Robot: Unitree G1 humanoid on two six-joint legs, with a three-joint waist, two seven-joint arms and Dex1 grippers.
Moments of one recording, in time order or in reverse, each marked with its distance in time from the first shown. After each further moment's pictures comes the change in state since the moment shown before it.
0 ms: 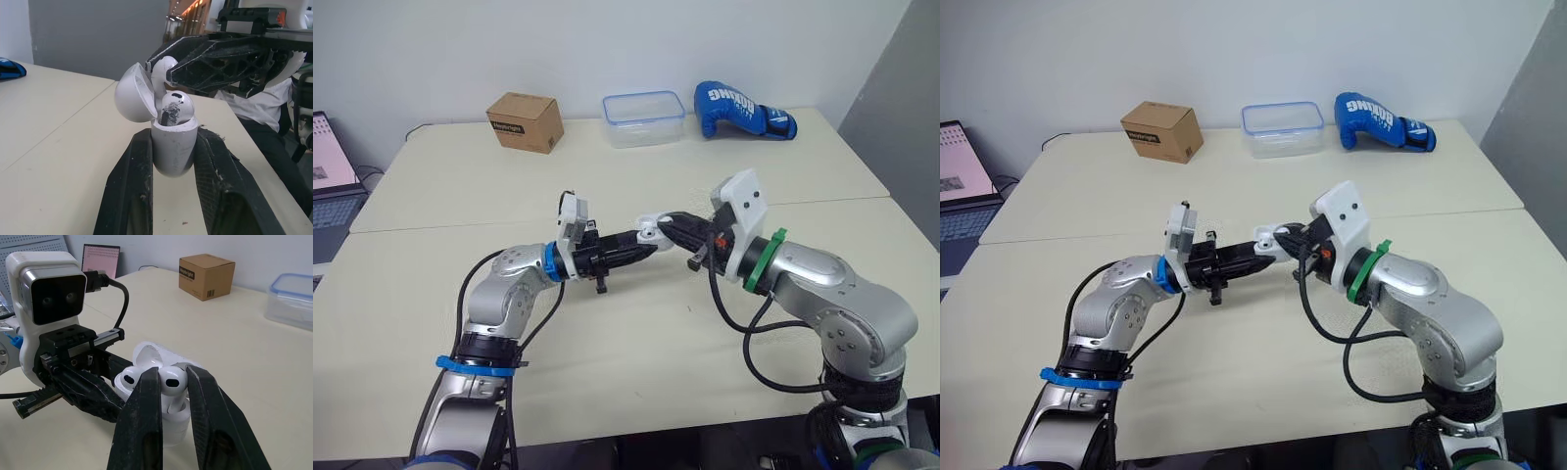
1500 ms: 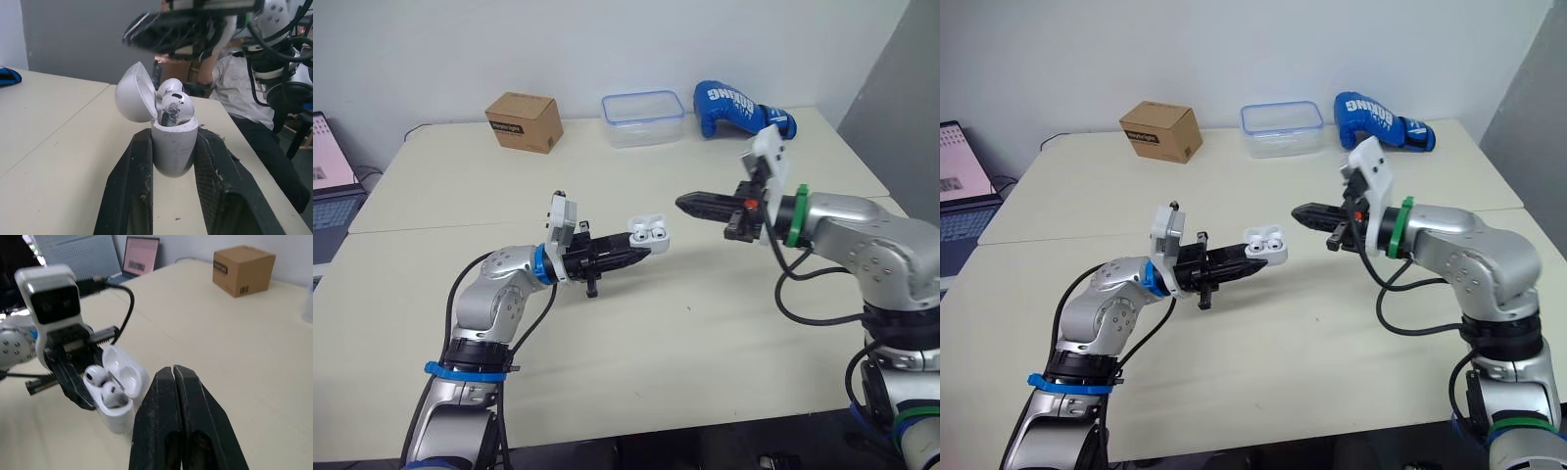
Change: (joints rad) left arm 0.044 0.034 0.021 -0.056 -0.017 -0.004 -0.049; right arm -0.242 -0.271 0.049 0.433 0.153 -0.144 0.329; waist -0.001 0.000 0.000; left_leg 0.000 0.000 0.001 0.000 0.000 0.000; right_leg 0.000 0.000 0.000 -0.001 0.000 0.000
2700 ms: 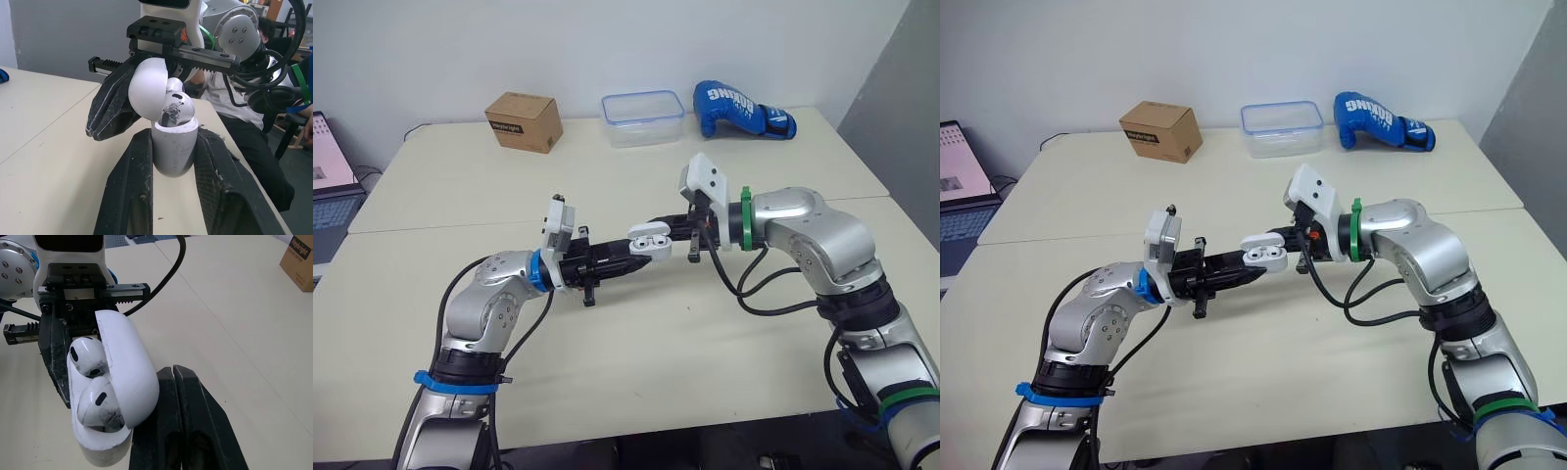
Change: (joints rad) left arm 0.040 0.027 0.001 -0.103 -0.050 0.070 0.034; right arm -0.073 0.078 0.177 0.094 -0.251 -0.157 0.257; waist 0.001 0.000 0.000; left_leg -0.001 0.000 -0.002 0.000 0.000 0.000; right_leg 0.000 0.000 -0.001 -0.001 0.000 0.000
